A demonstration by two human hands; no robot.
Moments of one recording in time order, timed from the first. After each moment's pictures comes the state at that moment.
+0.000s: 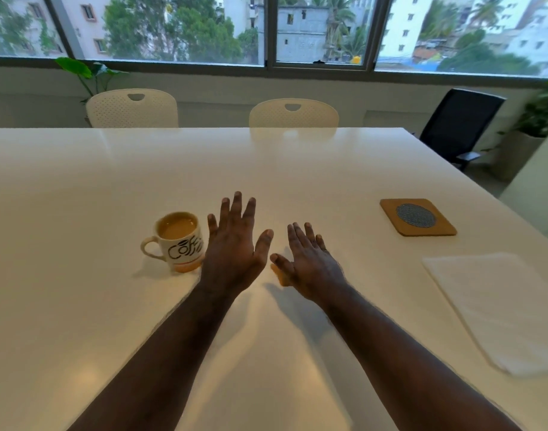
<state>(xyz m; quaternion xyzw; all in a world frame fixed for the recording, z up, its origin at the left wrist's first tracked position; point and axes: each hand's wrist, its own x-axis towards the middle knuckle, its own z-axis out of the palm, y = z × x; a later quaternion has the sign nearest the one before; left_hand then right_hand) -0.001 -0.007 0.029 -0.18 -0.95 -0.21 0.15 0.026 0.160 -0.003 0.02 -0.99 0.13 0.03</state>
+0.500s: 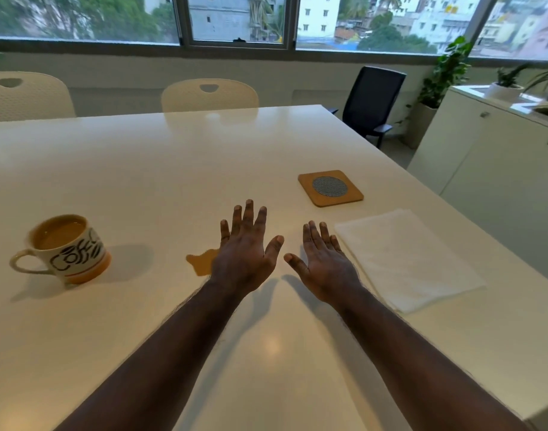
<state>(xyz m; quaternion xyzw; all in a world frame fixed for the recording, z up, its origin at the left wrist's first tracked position) 0.038 0.135 0.000 -0.30 -0.93 -0.21 0.01 0.117 0.296 -0.025 -0.13 -0.99 0.08 0.01</state>
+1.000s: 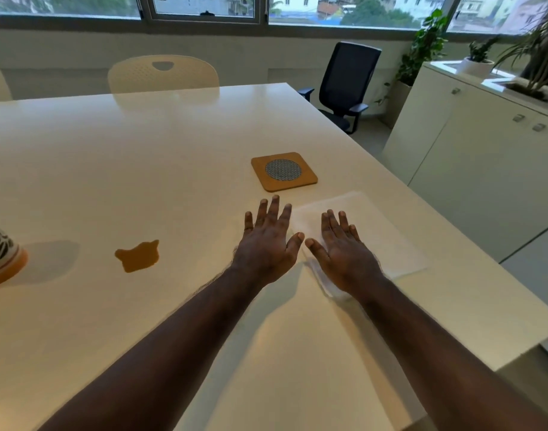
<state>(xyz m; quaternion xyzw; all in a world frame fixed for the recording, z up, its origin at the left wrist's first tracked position) 0.090 0.273 -0.012 -0.39 -0.90 -0.20 -0.05 0.188 0.426 -0.022 -0.17 -0.98 0.09 0.00</state>
